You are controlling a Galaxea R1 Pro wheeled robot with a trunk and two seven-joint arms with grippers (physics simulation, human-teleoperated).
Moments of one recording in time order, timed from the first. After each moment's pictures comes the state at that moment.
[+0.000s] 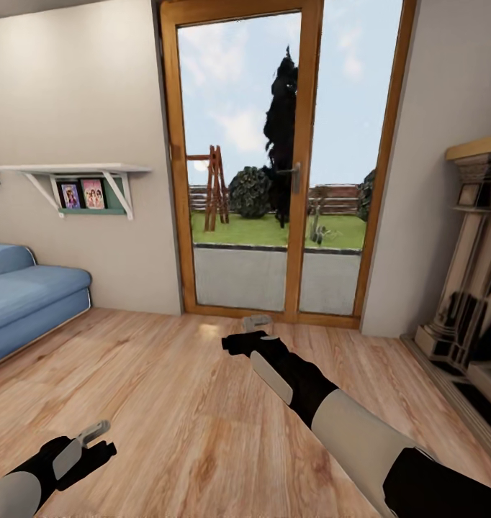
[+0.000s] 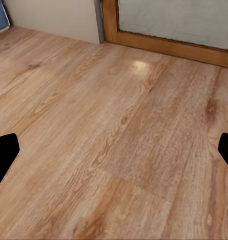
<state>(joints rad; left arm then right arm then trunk) -0.67 0.28 -0.02 -0.16 0.57 0.40 0.06 -0.89 0.17 0.72 -0.75 -0.68 0.44 -0.30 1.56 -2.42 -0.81</state>
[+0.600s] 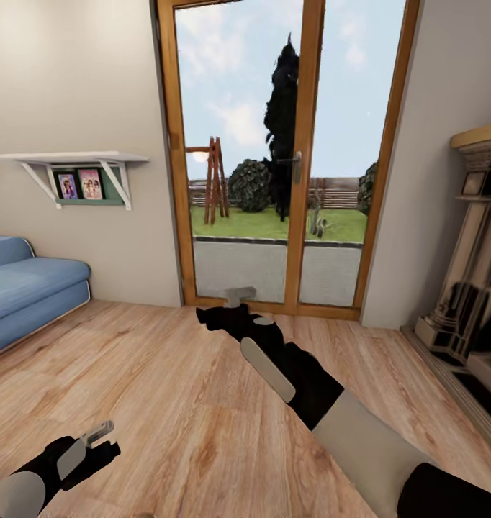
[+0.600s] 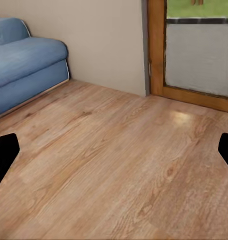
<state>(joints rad) -0.67 0.27 -0.03 -0.16 0.56 0.40 0.06 -0.87 0.16 0.71 -1.11 -0.68 0.47 -0.31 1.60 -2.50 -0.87</state>
